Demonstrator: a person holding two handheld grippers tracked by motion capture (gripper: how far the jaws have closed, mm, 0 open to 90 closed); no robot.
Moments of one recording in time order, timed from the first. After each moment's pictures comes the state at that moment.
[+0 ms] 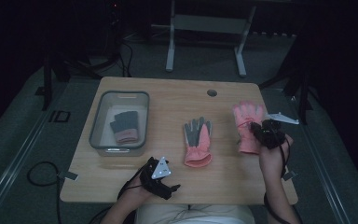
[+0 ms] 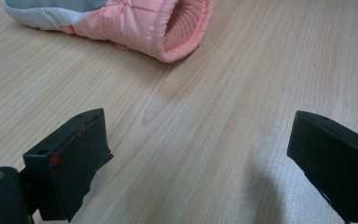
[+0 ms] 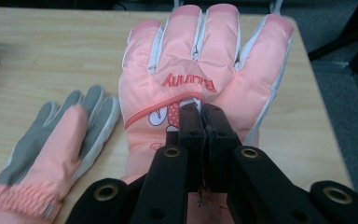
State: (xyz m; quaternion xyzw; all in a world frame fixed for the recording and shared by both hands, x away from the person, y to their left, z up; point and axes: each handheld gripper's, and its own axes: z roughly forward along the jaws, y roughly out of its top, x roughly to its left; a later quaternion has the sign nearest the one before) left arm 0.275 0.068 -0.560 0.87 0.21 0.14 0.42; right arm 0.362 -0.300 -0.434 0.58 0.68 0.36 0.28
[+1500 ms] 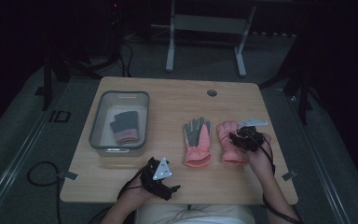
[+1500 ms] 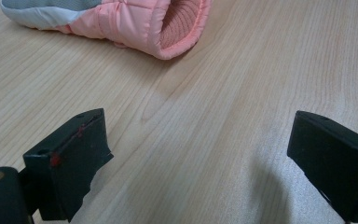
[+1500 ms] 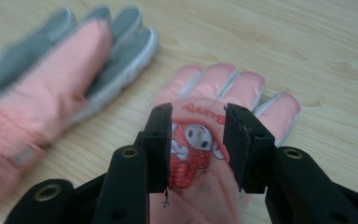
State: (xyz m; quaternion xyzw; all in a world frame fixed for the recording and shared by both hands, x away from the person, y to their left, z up) left arm 0.274 0.066 -0.561 0.88 0.21 0.15 0.41; right arm 0.392 -0.273 -0.492 0.46 0.80 0.30 0.25
